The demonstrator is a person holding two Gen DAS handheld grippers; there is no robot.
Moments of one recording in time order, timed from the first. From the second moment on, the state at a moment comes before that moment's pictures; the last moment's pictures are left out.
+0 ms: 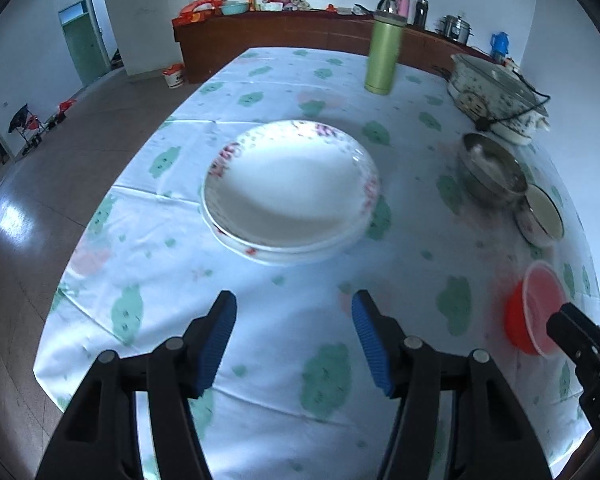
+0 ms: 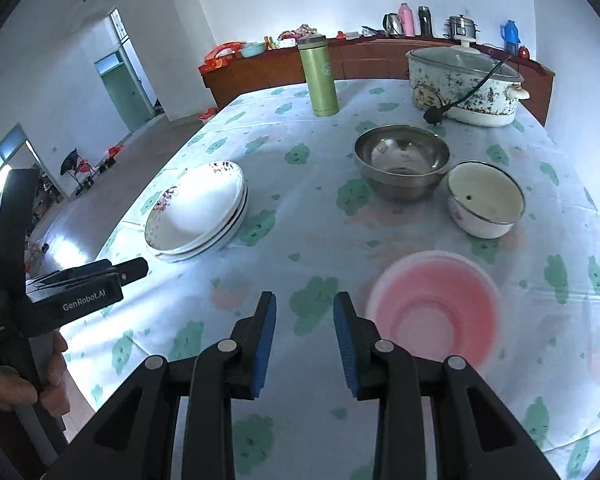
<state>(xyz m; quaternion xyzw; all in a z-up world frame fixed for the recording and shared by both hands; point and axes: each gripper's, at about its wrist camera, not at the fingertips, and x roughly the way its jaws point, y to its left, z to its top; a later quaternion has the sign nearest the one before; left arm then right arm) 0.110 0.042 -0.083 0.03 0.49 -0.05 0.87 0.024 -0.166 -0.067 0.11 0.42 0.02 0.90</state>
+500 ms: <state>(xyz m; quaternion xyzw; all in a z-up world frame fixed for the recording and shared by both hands) 0.062 -0.005 -0.097 0.05 0.51 -0.07 0.86 -0.021 -0.207 -0.057 0.10 0.41 0.02 0.91</state>
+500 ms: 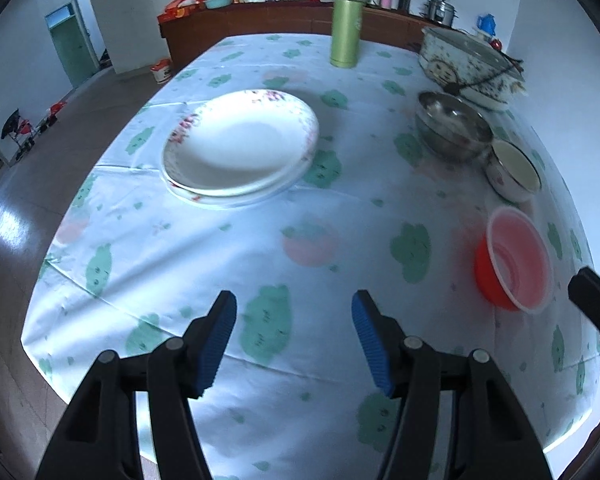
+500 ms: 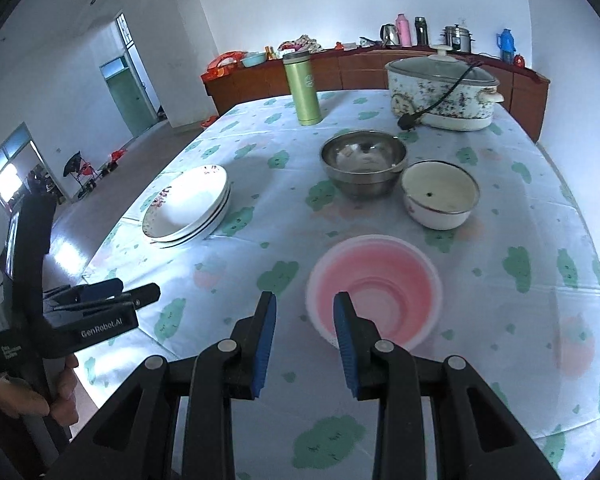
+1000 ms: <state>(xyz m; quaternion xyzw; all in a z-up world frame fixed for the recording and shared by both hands) 0.031 -0.065 -0.095 0.10 0.50 -0.13 0.85 -0.057 -0.261 -0.054 0.12 0.40 -0.03 0.91</state>
